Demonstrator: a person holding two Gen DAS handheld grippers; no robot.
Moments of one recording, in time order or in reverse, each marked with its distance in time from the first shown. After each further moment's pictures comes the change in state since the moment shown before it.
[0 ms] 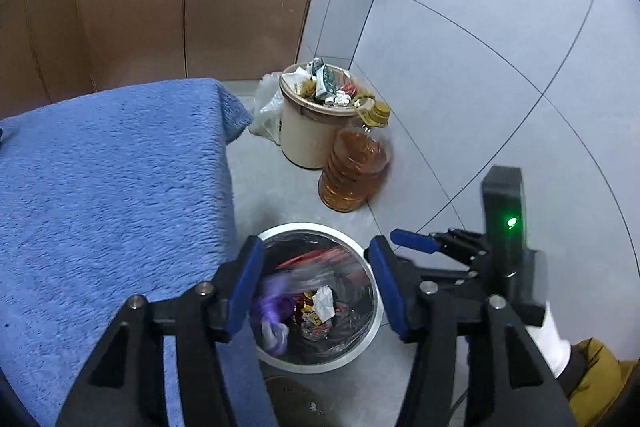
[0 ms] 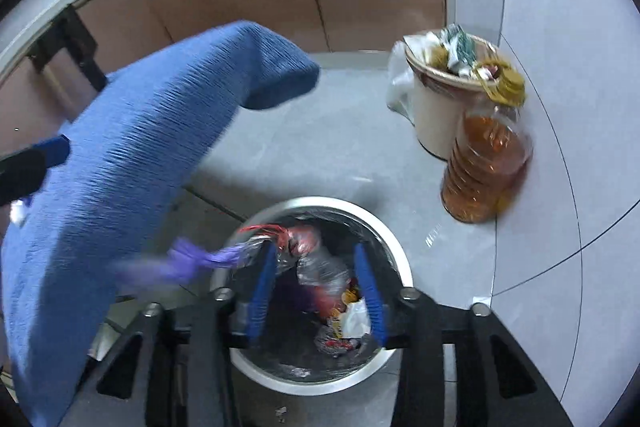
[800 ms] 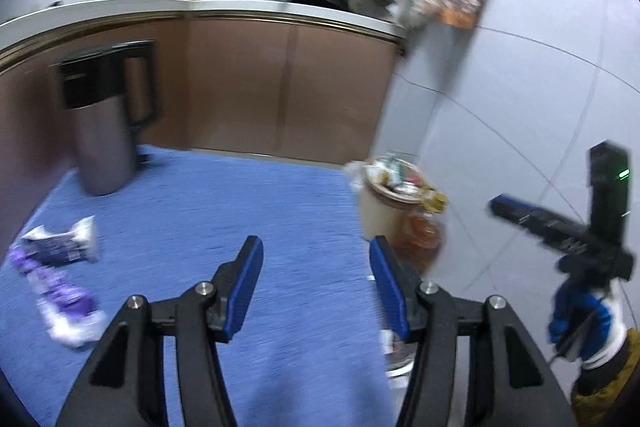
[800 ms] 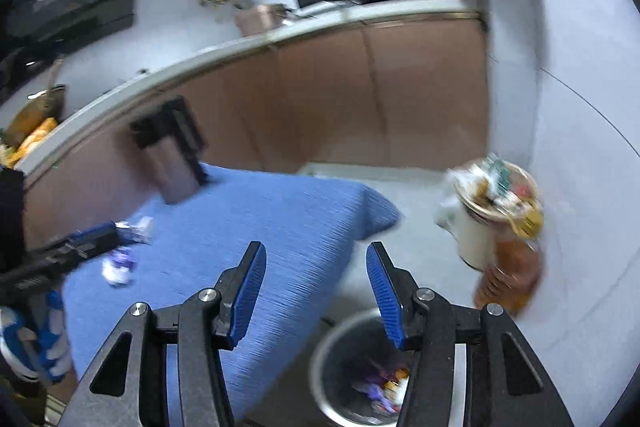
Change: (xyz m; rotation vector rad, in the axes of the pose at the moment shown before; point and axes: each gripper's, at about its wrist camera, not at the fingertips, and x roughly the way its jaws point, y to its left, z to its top) left arm -0.201 0.099 -0.054 -0.128 -0.330 0.226; right arm -0.169 0.112 0.047 -0.121 -0.363 0.165
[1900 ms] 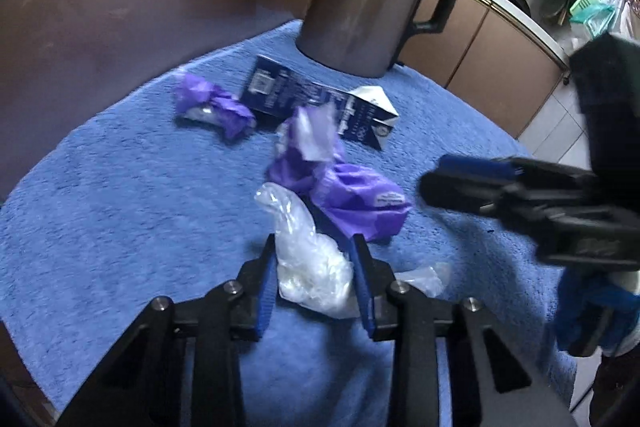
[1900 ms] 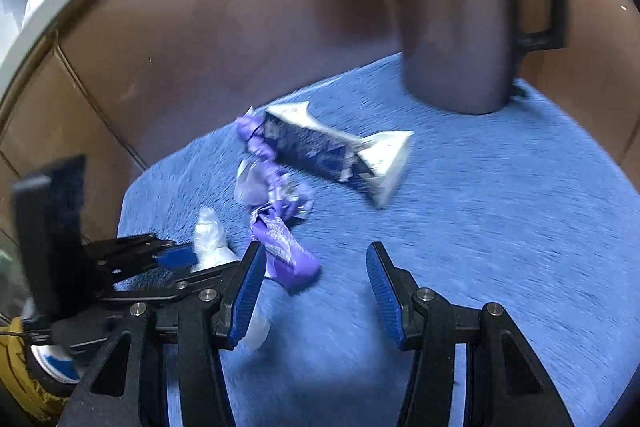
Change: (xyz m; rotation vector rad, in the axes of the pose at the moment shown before) left arm 0.000 0.278 -0.110 -0.366 0.154 0.271; right arm 0.291 0.321 -0.043 -0.418 0.463 0.484
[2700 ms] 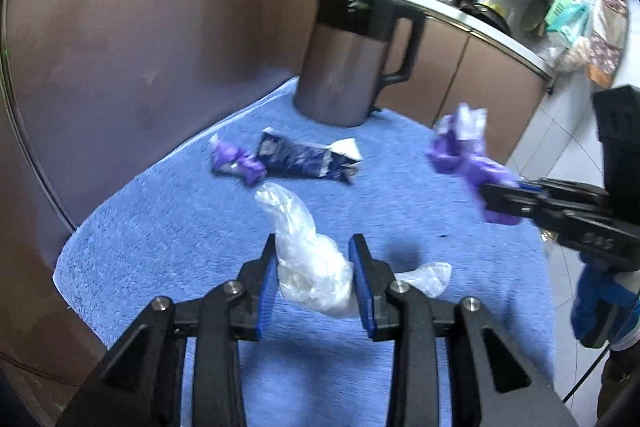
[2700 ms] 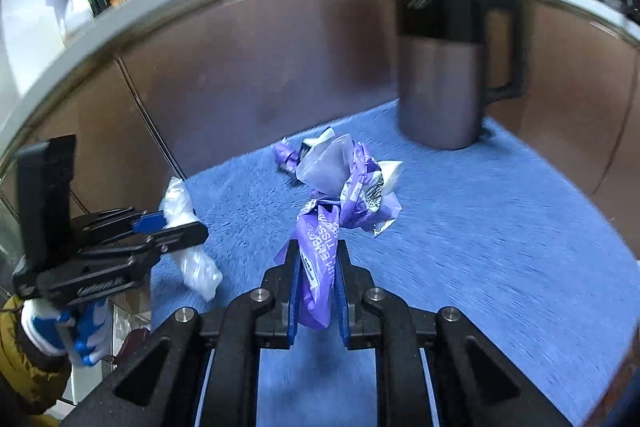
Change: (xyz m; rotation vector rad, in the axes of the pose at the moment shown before) left arm -0.106 -0.035 -0.011 0.076 -0.137 0.033; right arm -0.111 0.032 -0.037 -0.044 -0.150 -0.045
